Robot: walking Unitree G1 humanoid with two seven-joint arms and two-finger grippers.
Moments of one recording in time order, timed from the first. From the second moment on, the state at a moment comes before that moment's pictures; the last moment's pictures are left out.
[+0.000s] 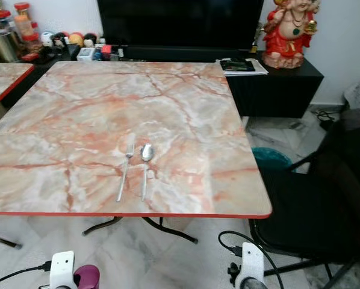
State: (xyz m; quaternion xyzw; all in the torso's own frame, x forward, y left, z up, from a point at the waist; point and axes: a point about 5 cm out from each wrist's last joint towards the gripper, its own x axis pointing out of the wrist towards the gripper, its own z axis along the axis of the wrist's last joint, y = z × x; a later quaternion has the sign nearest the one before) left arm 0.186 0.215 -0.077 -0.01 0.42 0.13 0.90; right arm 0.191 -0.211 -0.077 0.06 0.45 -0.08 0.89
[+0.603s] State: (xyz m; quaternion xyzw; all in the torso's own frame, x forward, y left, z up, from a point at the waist) left arm 0.174 0.219 -0.082 -0.01 0.44 0.15 0.88; right arm 0.190 -0.204 -0.079 0.06 0.45 -0.07 0.89
